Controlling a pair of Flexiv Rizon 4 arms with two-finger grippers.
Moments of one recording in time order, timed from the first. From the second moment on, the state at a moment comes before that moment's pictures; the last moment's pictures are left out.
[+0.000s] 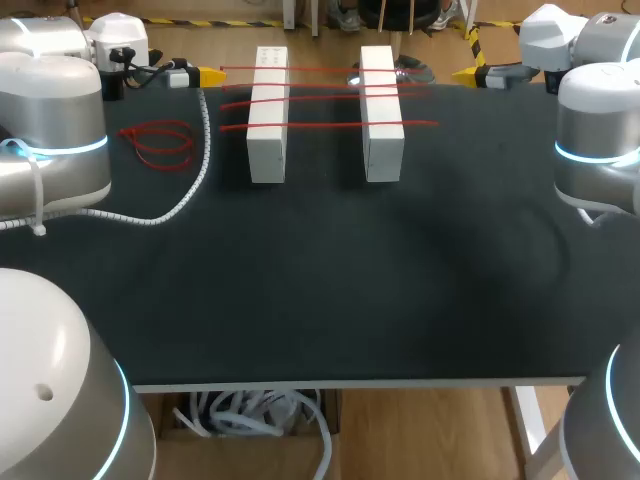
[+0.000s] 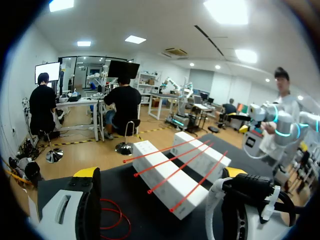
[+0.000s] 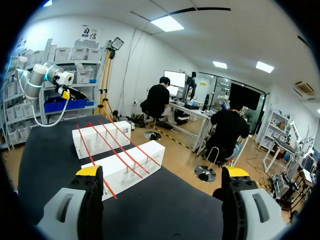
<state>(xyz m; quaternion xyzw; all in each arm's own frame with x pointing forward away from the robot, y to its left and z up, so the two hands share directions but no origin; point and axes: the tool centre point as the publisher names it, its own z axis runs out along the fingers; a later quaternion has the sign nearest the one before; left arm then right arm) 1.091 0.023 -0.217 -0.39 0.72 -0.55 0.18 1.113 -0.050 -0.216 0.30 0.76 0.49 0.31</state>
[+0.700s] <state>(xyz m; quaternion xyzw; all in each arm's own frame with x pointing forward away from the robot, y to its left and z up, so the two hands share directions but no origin) 1.087 0.023 -0.226 -0.30 0.75 -0.56 0.18 1.113 -0.050 -0.216 0.30 0.76 0.49 0.31</state>
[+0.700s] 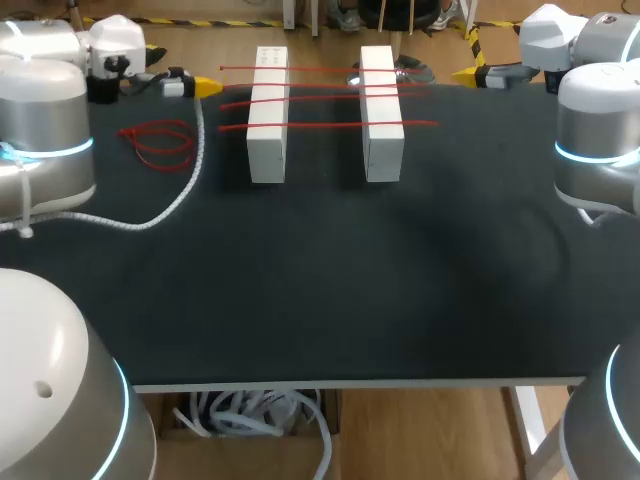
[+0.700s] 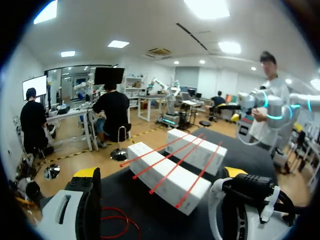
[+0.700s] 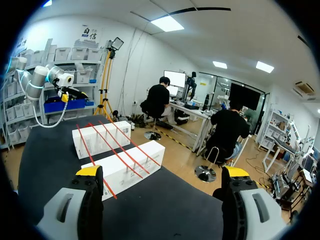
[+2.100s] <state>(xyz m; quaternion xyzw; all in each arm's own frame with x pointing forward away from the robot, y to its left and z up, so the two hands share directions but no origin) 1.053 0.031 -0.270 -0.12 0.81 -0.56 0.11 1.113 -0.050 -0.216 0.30 0.76 0.49 0.31</state>
